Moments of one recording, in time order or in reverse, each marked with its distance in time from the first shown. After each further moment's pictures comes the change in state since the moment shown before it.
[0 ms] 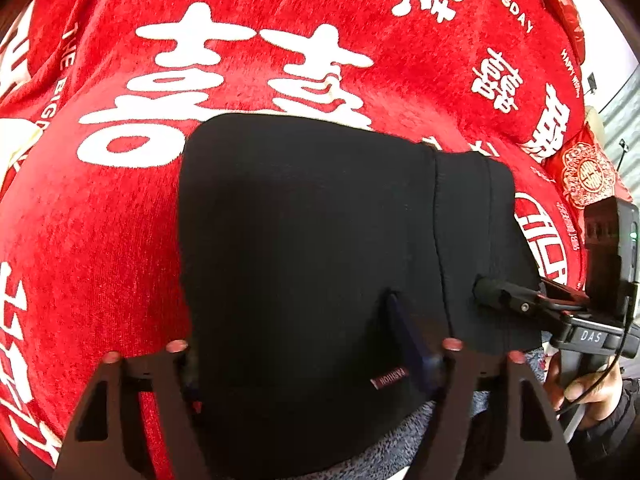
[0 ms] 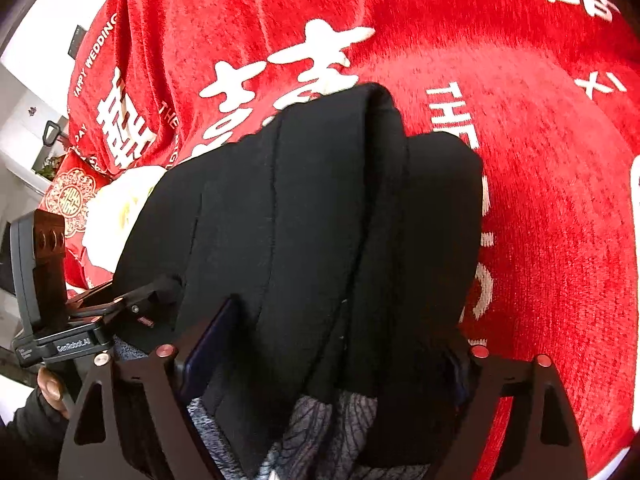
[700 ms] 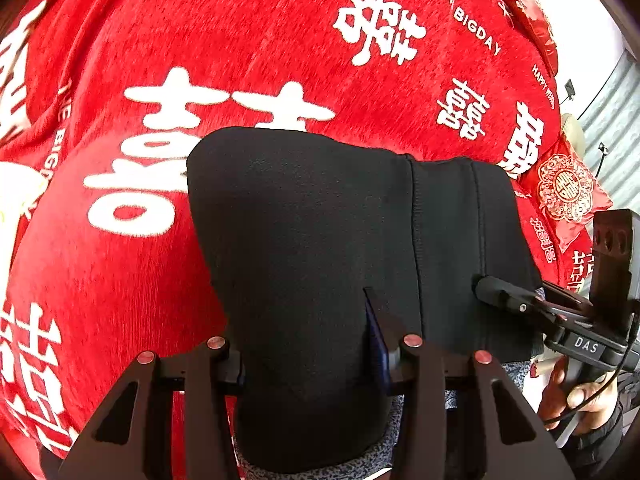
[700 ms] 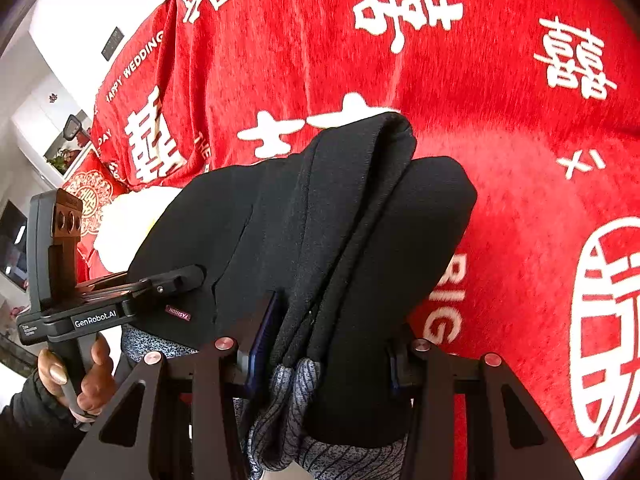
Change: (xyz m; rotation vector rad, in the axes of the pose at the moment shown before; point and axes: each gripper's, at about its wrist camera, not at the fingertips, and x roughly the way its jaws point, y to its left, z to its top) left arm -0.058 -0.033 0.035 0.040 -0.075 -0.033; right arm -0.074 0.037 0.016 -0.092 -0.142 -0.023
